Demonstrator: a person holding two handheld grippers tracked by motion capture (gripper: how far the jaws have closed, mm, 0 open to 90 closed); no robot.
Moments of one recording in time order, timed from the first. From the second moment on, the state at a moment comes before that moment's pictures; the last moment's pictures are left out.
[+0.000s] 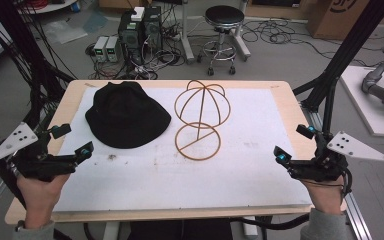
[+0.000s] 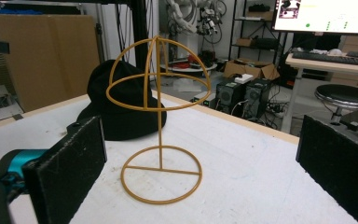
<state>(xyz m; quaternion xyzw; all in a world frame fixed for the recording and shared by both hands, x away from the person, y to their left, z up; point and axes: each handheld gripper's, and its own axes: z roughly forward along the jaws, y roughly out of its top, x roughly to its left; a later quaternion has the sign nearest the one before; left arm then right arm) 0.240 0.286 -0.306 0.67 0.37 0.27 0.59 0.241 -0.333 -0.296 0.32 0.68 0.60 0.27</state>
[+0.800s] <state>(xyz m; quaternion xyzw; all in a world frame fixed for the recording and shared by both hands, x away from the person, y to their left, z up) 0.346 0.287 -0.298 0.70 0.37 0.22 0.57 0.231 -0.341 -0.303 0.34 0.69 0.58 0.26</state>
